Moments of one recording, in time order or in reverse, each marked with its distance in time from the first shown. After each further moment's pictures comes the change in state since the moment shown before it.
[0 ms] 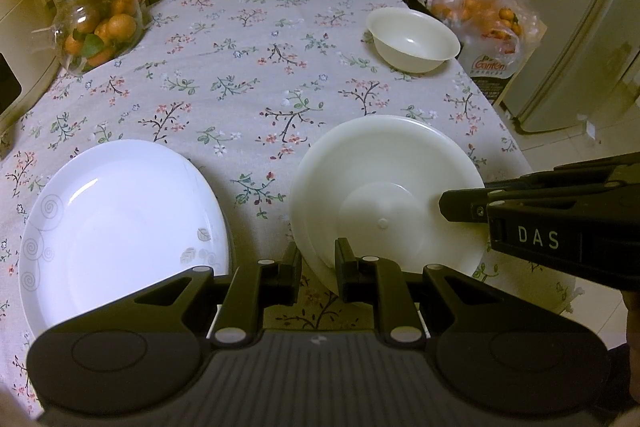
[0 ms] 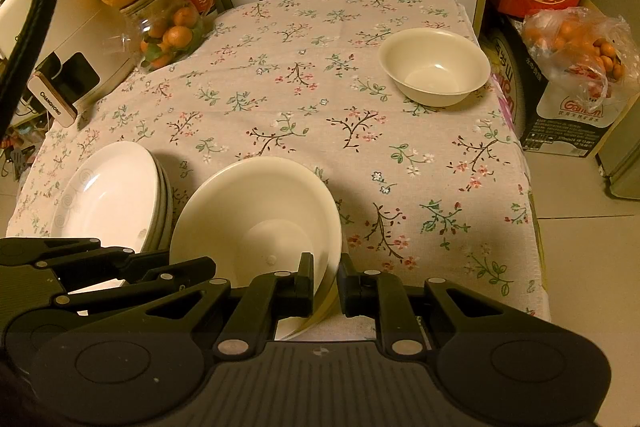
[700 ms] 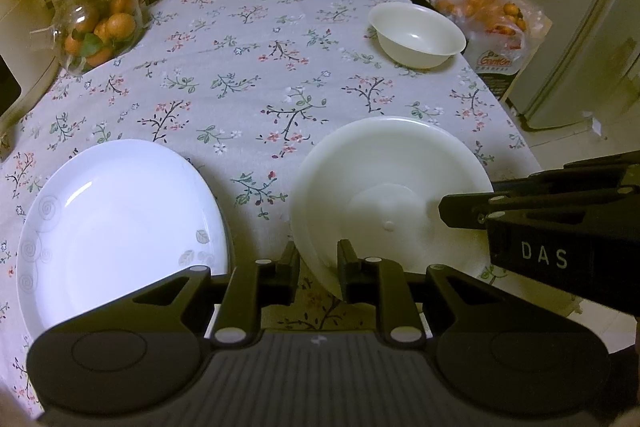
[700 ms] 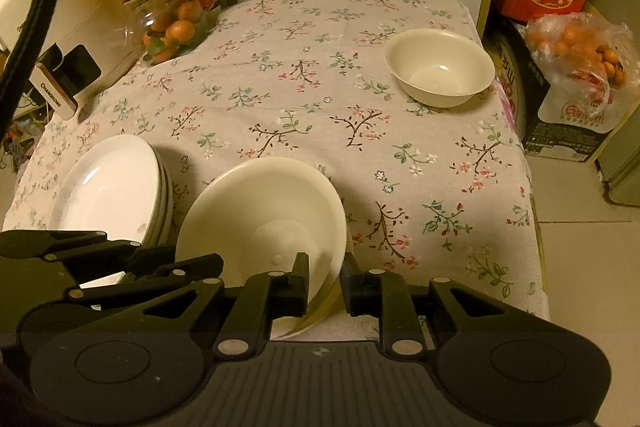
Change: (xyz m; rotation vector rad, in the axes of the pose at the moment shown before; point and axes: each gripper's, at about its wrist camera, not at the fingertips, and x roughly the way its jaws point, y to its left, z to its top) left arm 0.006 -0.001 0.001 0.007 0.005 0.019; right arm 0.001 0.005 -0.002 -0.028 0.001 -0.010
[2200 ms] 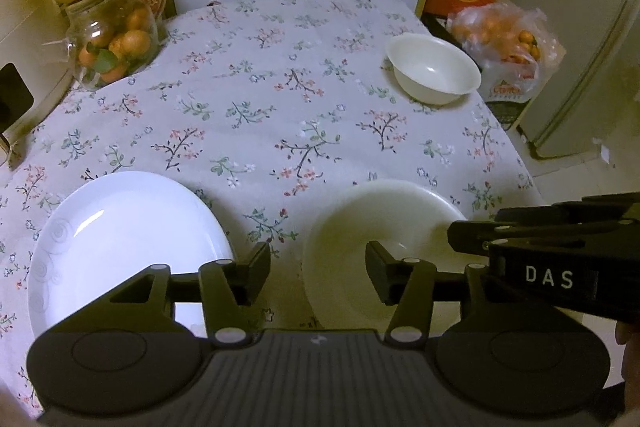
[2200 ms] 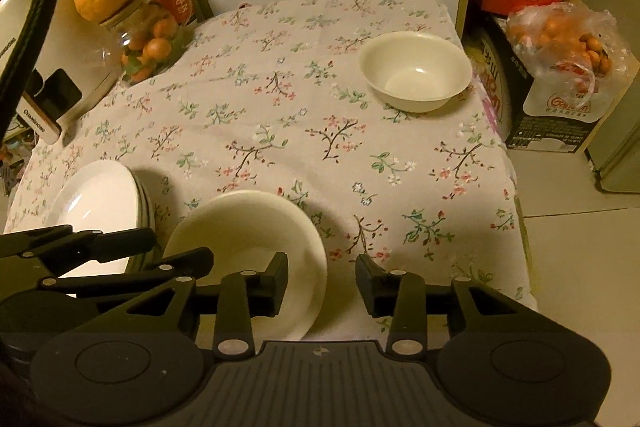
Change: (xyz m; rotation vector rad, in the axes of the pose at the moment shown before) left arm -0.004 0.004 0.019 -0.053 -0.045 0.029; right arm 0.001 -0.017 0.009 0.064 -0.014 -0.022
